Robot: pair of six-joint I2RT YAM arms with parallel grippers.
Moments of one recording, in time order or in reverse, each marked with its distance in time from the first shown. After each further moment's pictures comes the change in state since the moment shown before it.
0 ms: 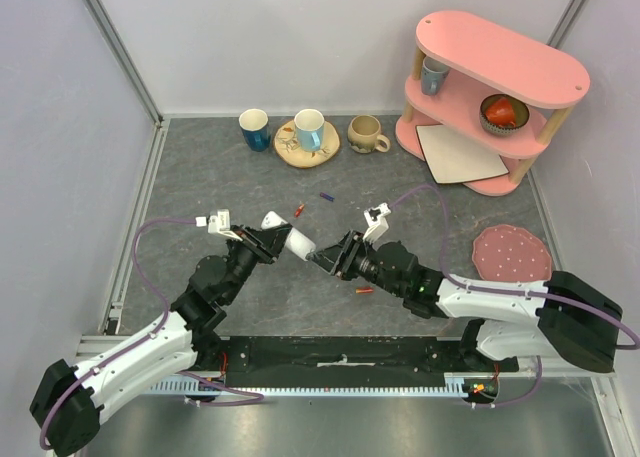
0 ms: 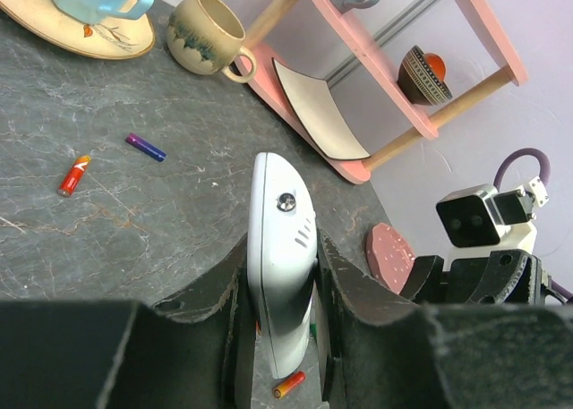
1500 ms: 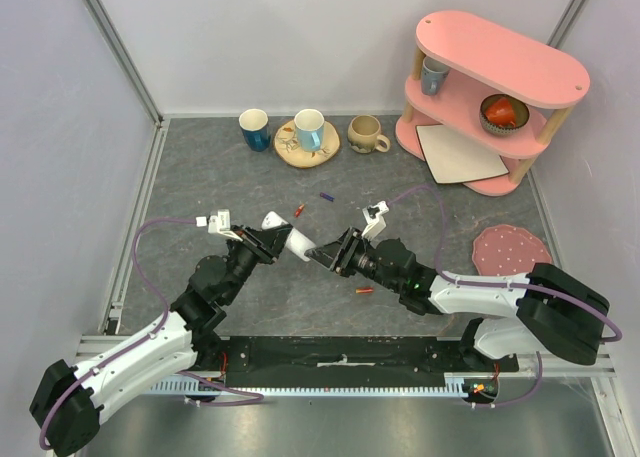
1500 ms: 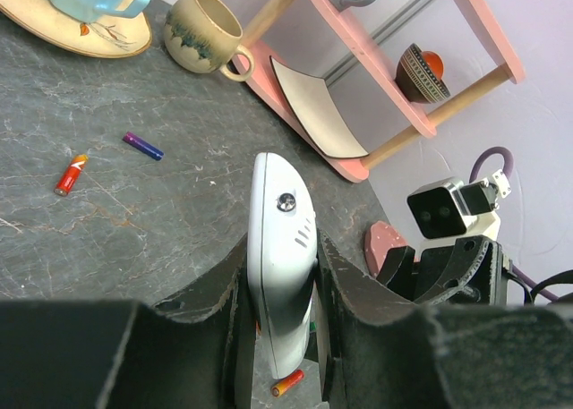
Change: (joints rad) left arm -0.002 -0.003 0.002 -0.003 0.005 0.000; right arm -0.050 0.093 -0.019 0.135 -0.066 0.034
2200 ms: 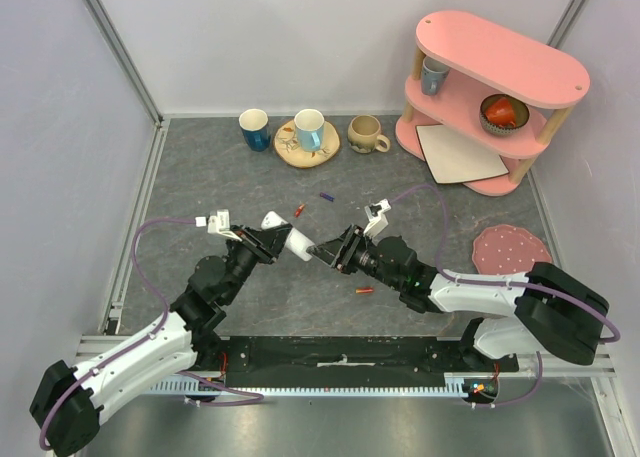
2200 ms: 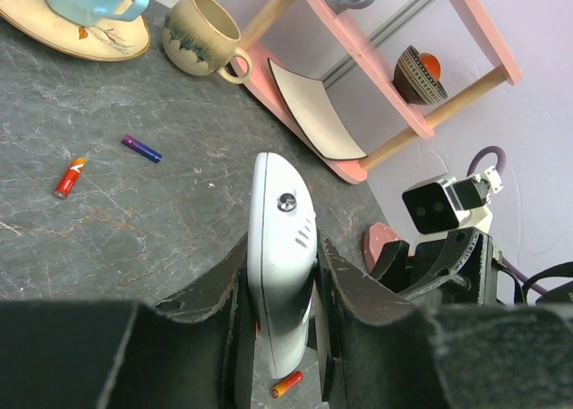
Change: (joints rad) left arm 0.000 -0.008 -0.001 0.002 0.003 0.000; right arm -0.026 0.005 0.000 0.006 -0.006 -0.001
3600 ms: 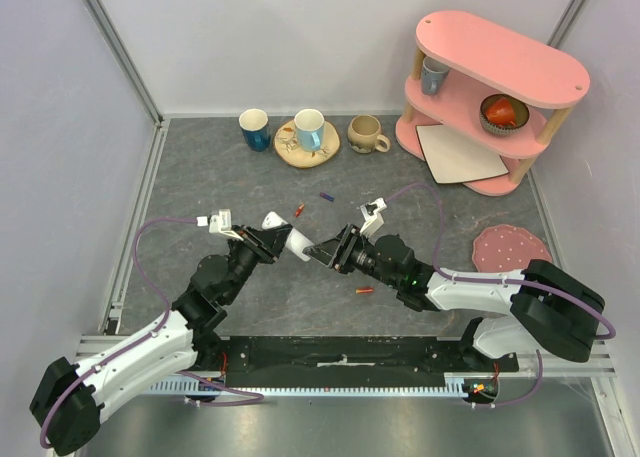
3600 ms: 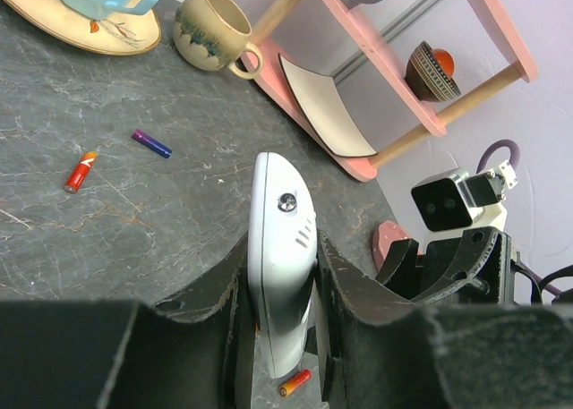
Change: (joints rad) left arm 0.000 0.027 -0.002 0.006 -0.008 0.001; right arm -0.001 0.027 0.019 0.014 -0.039 0.000
